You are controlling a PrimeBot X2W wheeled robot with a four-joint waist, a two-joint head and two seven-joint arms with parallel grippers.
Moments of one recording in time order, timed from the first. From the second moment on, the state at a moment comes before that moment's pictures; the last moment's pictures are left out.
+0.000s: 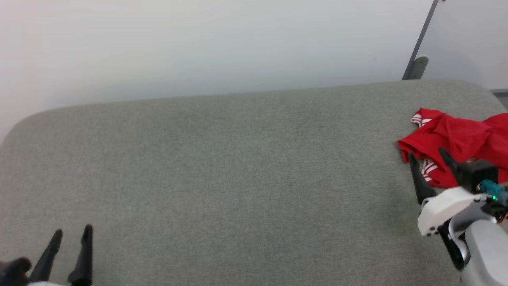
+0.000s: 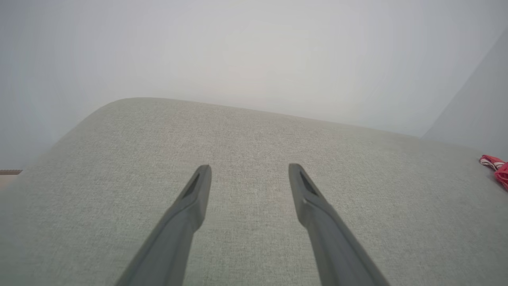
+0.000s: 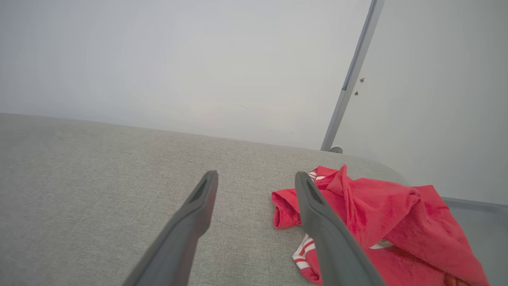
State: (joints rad) left arm 0.09 0.57 -0.12 0.13 -0.78 0.04 -0.26; right arm -0.48 -0.27 0.15 0.69 0.21 0.13 -0.26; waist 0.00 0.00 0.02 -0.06
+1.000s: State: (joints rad) left arm 0.21 0.42 0.11 0.13 -0.64 -0.09 -0.26; right arm -0.22 -0.15 0.06 0.43 0.10 0.13 -0.26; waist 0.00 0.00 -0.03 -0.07
